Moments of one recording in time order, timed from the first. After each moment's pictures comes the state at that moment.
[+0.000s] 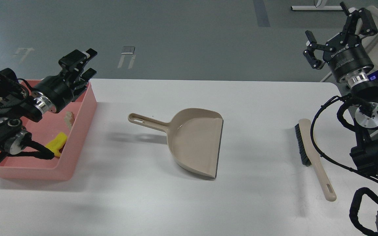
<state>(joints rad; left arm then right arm) -0.48 0.77 -0.87 -1.25 0.67 -0.03 -0.29 0.69 -0.11 1.59 0.83 -0.73 0.49 0.05</state>
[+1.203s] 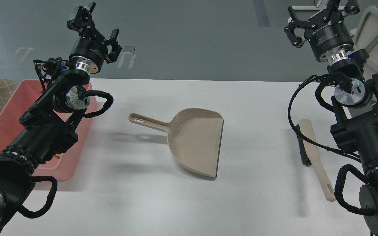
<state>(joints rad) -0.79 0.22 -1.09 -0.68 0.38 -0.17 -0.34 0.85 -0.04 1.54 0.68 -0.59 0.44 0.06</state>
